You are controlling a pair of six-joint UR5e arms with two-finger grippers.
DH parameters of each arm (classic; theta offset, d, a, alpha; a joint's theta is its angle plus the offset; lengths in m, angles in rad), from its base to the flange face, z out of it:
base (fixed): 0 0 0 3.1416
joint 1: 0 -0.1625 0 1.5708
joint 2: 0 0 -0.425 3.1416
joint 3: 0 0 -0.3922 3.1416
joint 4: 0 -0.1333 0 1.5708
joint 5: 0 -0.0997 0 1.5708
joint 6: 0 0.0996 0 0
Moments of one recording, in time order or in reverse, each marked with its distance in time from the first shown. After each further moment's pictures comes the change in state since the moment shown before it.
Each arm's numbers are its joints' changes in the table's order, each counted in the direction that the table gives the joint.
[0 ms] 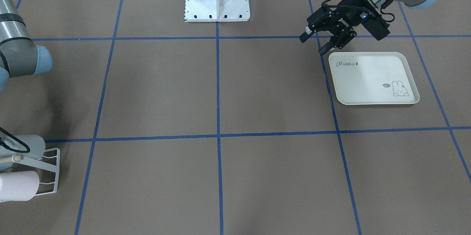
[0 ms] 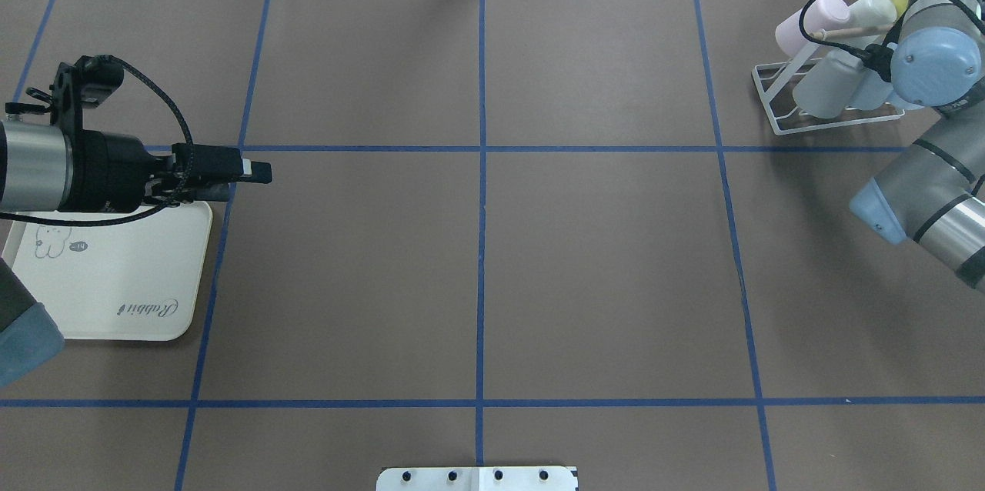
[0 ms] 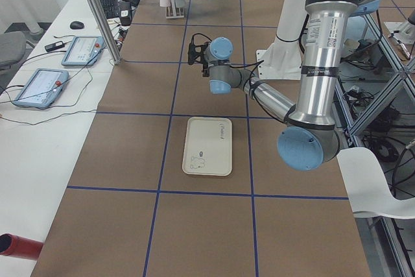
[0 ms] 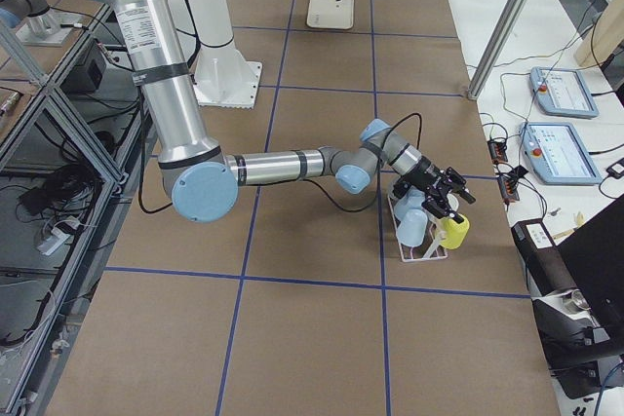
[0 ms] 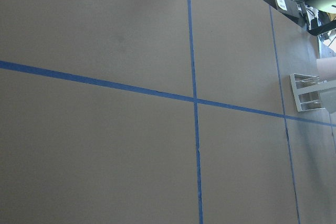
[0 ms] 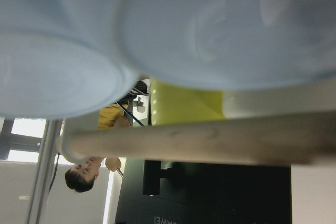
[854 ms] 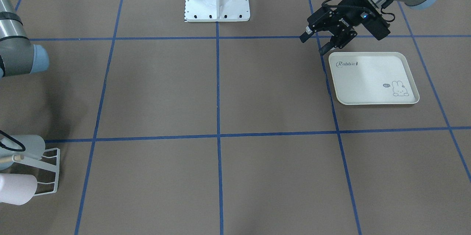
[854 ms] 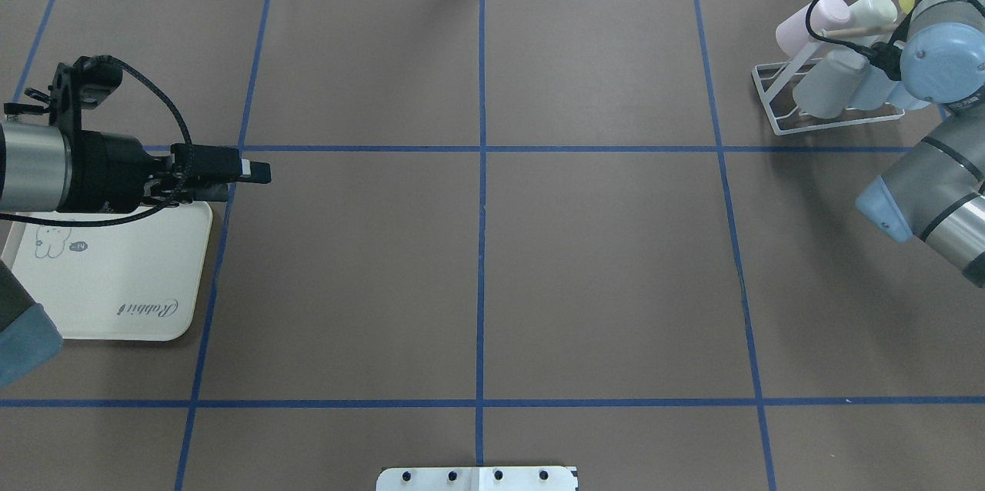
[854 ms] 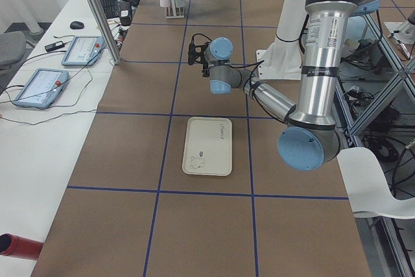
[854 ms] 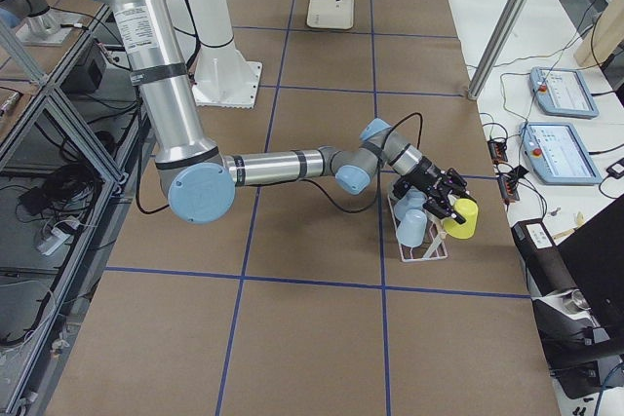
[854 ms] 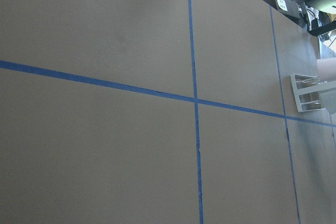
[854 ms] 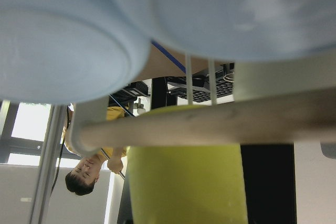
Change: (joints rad) left arm 0.000 -0.003 -0.002 0.000 -0.002 -0.001; right arm -0.013 0.010 0.013 0.000 -0.017 -0.003
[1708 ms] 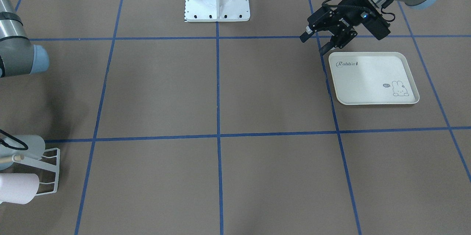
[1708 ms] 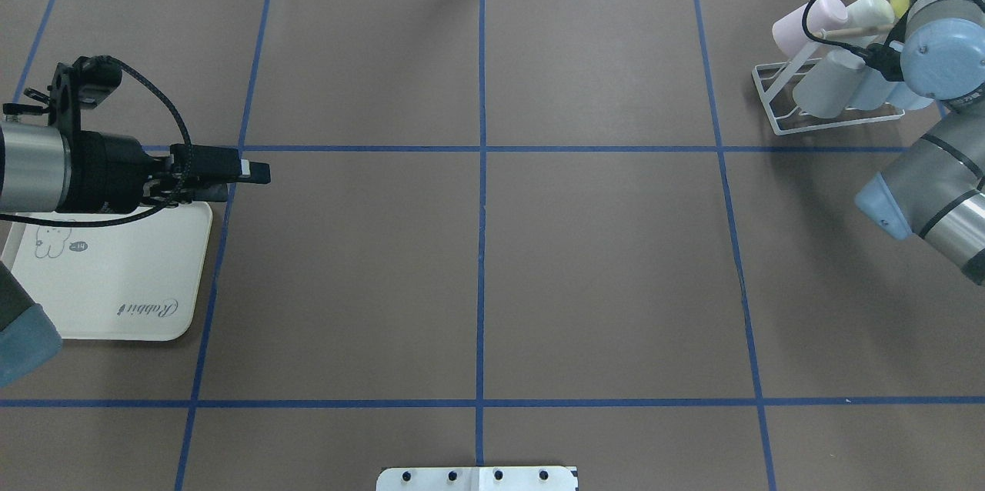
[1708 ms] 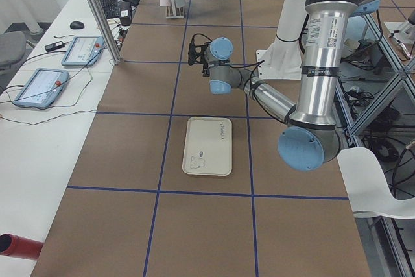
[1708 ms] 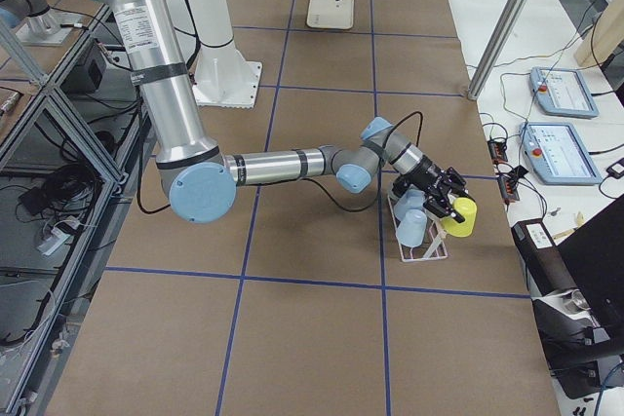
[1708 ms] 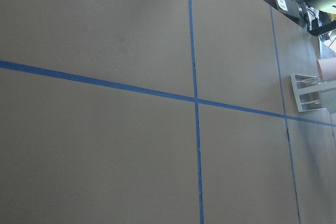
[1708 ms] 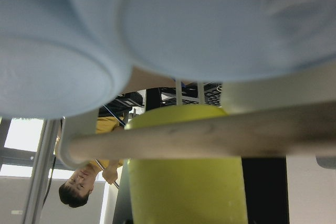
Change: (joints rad) left arm 0.000 -0.002 -0.001 0.000 0.000 0.000; right arm -0.005 -0.005 0.003 0.000 -0.046 -0.004
